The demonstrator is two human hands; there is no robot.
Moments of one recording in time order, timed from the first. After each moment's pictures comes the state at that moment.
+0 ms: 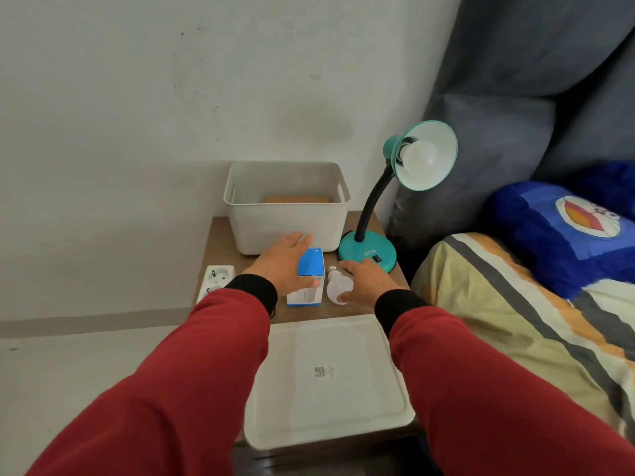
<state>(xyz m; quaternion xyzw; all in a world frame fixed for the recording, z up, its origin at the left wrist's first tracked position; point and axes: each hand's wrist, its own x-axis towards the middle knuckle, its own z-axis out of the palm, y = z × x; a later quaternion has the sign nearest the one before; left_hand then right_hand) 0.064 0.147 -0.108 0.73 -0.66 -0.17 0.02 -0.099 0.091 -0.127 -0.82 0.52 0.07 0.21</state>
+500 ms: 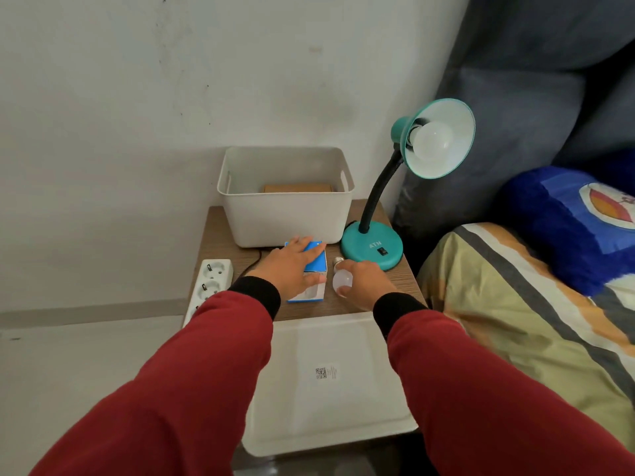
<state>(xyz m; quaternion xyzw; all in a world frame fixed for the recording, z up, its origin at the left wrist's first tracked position) 0.060 0.135 -0.129 0.71 -0.68 -0.18 -0.04 -0.091 0.078 -0.157 -0.82 0.52 0.02 0.25</state>
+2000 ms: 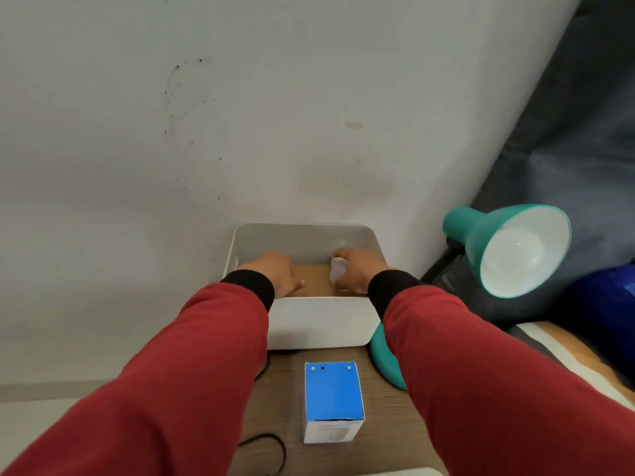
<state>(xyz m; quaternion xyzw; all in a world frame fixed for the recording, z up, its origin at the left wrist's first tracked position) 0.181 -0.015 -0.095 0.81 -0.57 -0.15 -0.06 0.038 -0.080 -0.090 -0.83 0.52 0.02 0.22</state>
